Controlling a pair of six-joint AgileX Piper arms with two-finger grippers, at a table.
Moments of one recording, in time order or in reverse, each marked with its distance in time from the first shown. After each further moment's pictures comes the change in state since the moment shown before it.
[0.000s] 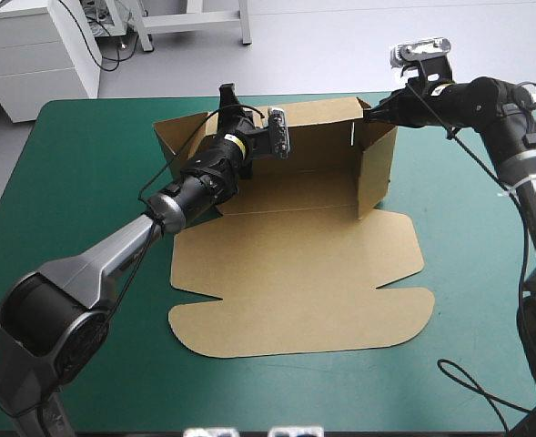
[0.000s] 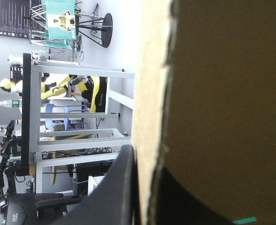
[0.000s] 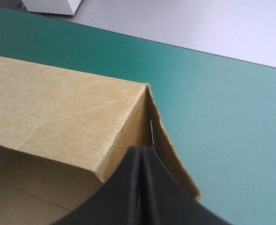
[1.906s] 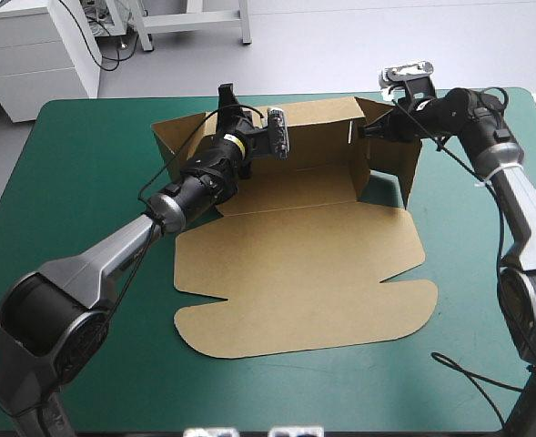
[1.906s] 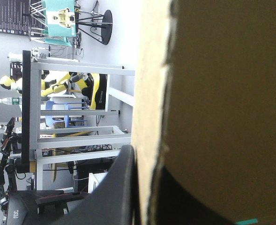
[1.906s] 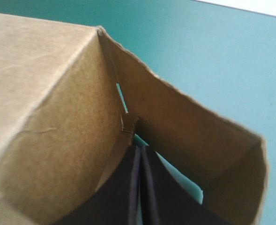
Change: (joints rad) left arm -0.002 0.000 0.000 0.003 0.010 0.000; right arm 0.000 0.132 0.002 -0.066 -0.012 0.015
